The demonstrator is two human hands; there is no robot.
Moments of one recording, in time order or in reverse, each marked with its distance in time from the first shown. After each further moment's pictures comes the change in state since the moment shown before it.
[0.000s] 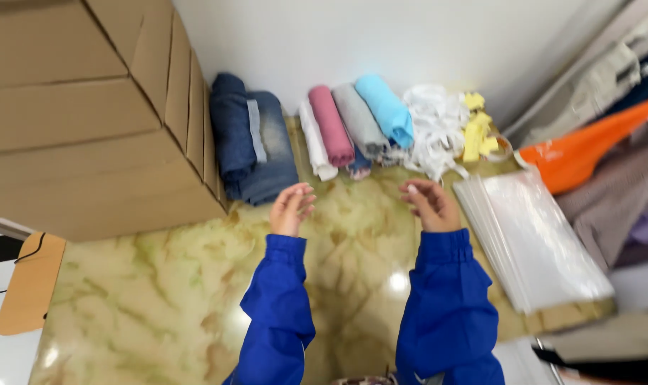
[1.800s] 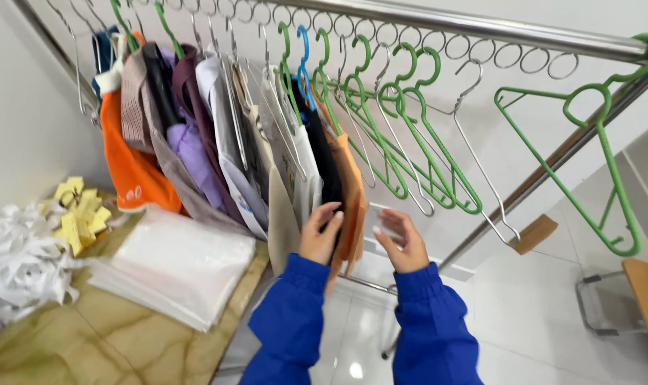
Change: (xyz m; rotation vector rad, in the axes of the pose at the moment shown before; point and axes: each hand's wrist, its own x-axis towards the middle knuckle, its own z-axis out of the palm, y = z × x) left_hand -0.499 -0.292 0.592 0.372 -1.181 -0.039; right_hand -0.287 -0.014 -0.644 -0.310 0.909 -0.016
